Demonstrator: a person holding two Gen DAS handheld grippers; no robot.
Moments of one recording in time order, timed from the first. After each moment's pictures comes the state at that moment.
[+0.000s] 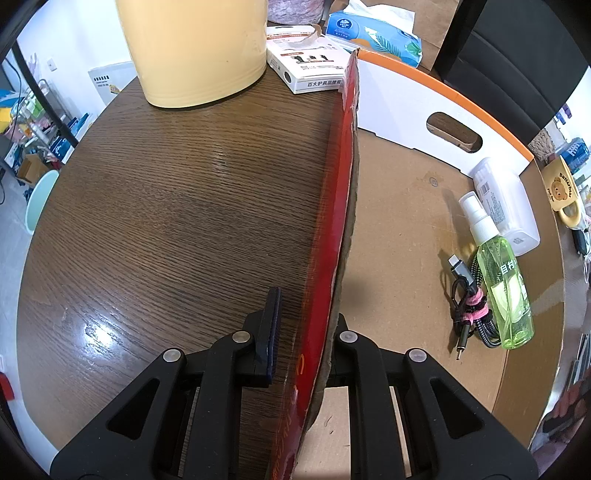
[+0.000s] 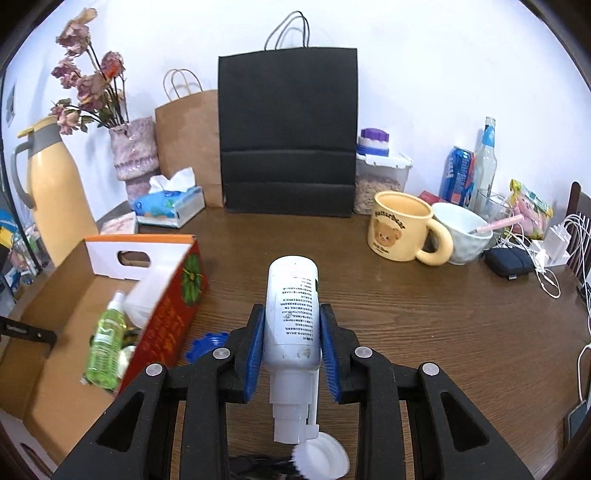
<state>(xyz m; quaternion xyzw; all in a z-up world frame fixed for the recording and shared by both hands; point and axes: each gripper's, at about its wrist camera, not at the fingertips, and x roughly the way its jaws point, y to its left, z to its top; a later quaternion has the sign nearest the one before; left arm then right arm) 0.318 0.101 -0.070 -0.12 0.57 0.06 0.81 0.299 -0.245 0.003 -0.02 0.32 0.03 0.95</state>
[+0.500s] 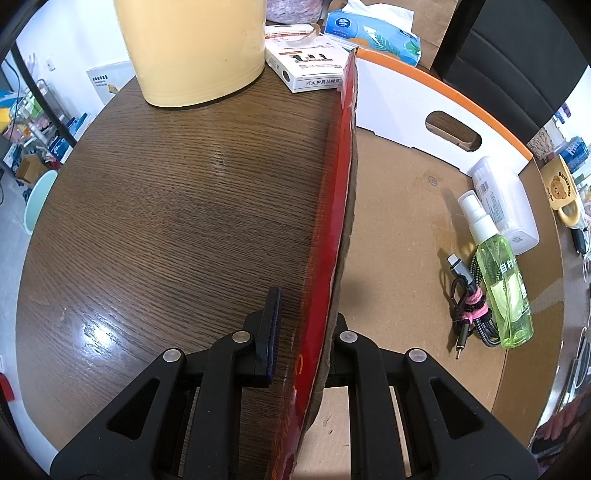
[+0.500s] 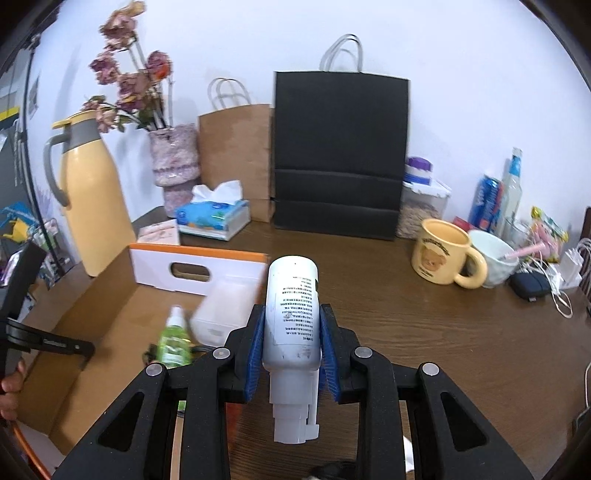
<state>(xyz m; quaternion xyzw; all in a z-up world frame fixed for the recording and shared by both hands) 0.320 0.100 -0.071 -0.12 0.57 0.06 0.81 0.286 -0.176 0.017 -0.04 0.29 0.08 0.95</state>
